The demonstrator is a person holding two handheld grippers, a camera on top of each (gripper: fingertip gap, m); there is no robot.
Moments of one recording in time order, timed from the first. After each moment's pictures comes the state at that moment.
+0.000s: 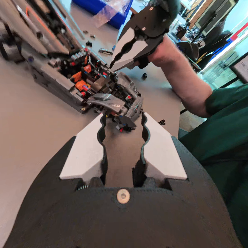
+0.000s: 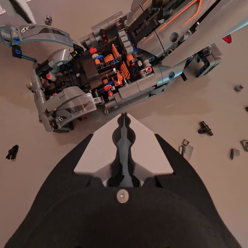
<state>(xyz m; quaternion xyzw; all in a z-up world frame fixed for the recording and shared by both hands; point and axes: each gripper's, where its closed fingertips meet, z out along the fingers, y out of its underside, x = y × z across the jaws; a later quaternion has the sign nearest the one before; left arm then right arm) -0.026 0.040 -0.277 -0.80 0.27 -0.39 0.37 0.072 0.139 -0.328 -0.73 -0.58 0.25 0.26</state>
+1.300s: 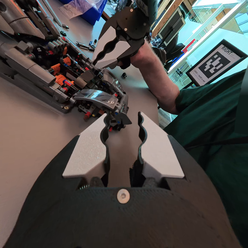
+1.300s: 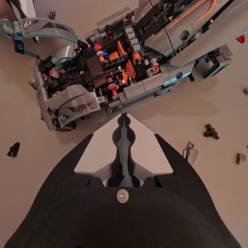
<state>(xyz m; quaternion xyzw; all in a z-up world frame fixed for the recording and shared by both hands) -0.025 0.027 -0.280 -0.75 0.28 -0.50 0.32 0.062 0.131 -0.334 -0.73 -0.59 0.25 0.25</state>
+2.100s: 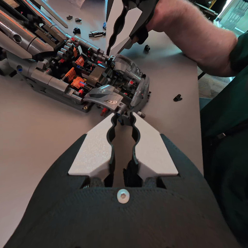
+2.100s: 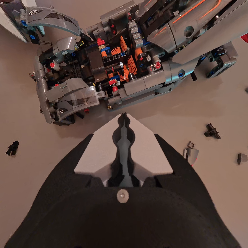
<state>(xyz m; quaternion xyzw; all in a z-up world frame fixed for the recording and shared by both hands) -0.033 0.042 -0.299 -0.78 0.41 -0.32 0.35 0.069 0.135 -0.334 -0.72 -0.59 0.26 0.25</state>
